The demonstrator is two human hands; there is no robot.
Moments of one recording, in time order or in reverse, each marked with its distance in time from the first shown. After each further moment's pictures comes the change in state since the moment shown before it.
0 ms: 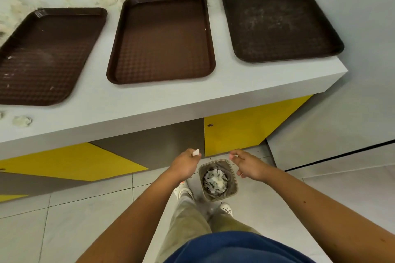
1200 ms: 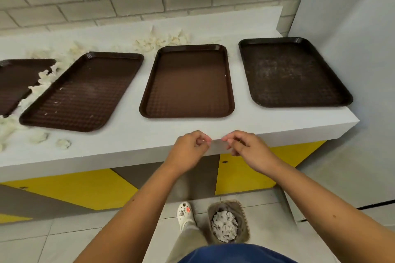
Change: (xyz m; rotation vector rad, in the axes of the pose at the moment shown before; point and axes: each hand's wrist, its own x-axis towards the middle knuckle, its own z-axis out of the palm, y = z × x) left_hand -0.030 0.080 -0.106 0.045 0.310 0.471; right_hand -0.031 -0.153 -0.052 0.068 0.275 -0.546
